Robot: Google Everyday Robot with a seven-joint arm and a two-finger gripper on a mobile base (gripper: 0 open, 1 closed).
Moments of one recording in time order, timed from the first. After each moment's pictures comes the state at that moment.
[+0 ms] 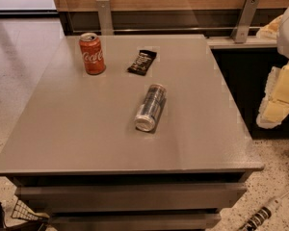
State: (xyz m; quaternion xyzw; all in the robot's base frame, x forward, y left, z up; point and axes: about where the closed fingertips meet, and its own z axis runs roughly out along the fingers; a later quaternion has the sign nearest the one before) arm 0.438 -0.214 0.985 -0.60 0.78 -0.04 0.17
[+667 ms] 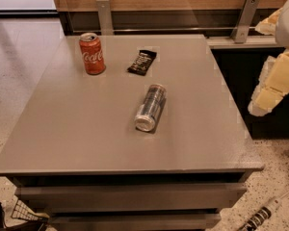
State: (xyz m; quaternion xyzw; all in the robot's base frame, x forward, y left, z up) arm 0.456 -0.212 0.990 -0.58 0.79 -0.02 0.20
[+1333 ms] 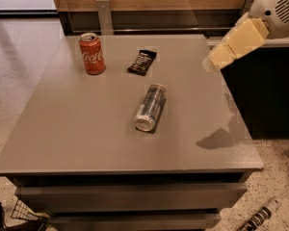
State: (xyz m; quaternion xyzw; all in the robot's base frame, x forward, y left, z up) arm 0.513 -0.162 1.003 -0.43 0.84 0.16 0.30
